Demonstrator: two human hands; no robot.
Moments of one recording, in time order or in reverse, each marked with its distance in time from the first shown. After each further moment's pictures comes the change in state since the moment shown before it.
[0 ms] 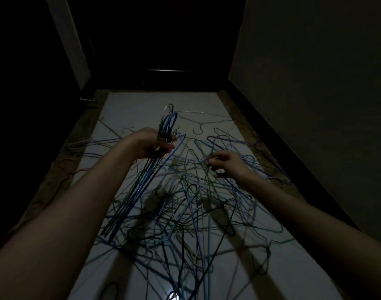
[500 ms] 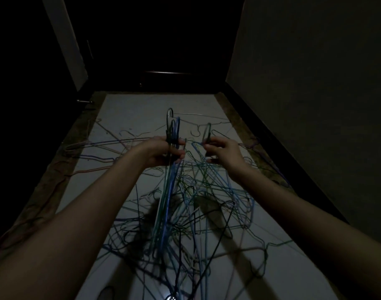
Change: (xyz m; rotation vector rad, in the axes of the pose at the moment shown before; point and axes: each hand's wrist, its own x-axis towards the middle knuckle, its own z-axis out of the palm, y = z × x) left_hand -0.001 -0.001 0.030 -0.208 -0.070 -0.024; right_hand 0.013 -0.027 0.008 0.077 0.141 -0.152
